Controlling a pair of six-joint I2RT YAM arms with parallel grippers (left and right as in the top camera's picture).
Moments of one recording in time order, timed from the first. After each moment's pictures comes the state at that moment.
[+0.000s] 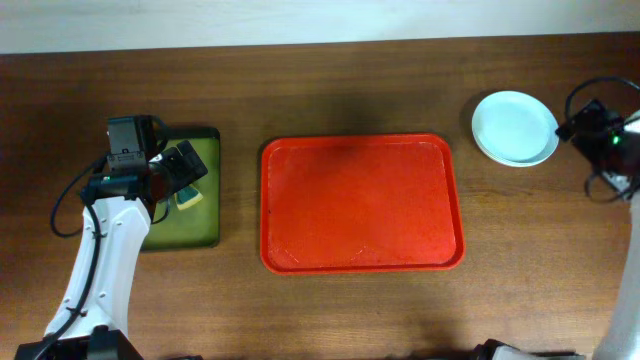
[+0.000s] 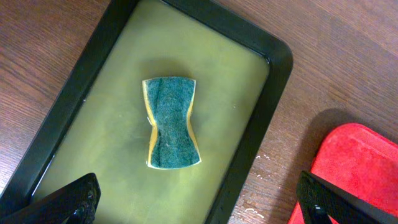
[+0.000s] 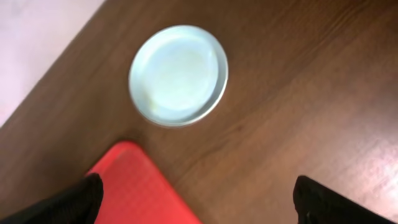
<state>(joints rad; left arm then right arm) 0.10 1.48 1.10 -0.65 -0.05 -0.41 -0.44 1.39 1.54 -1.10 -0.06 0.41</state>
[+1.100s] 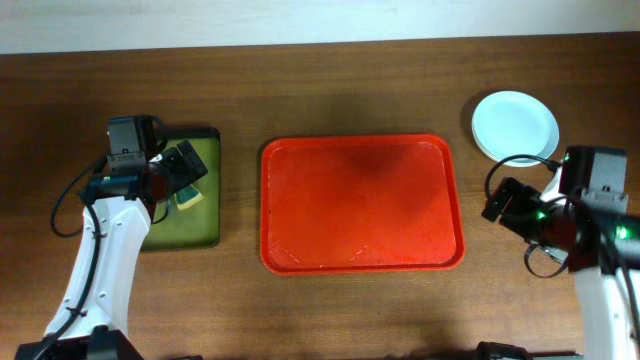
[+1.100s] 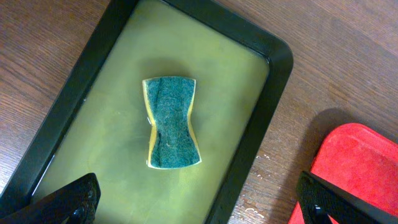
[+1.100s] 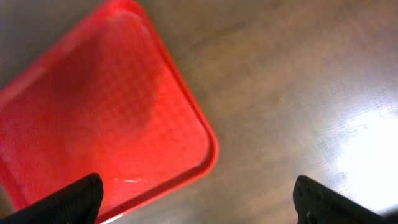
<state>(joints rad) 0.10 1.48 1.10 -0.65 -0.05 -0.41 -0.18 1.06 1.17 -1.19 -0.07 0.40</state>
